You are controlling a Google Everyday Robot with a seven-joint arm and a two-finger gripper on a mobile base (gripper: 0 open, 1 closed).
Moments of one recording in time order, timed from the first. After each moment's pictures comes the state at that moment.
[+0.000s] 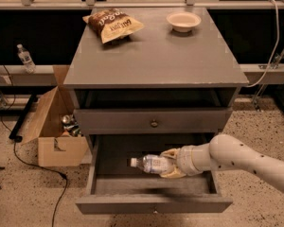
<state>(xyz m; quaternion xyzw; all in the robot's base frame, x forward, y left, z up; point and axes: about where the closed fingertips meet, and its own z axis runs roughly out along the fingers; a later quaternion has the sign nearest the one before) 0.509 -0.087 0.530 -0.66 0.65 0.15 0.34</state>
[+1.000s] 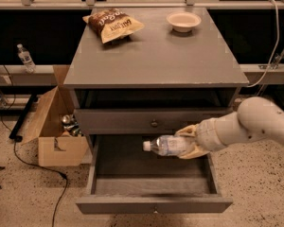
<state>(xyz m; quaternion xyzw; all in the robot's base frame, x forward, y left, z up) 0.517 -0.136 0.648 -0.71 0.61 0.13 0.33</state>
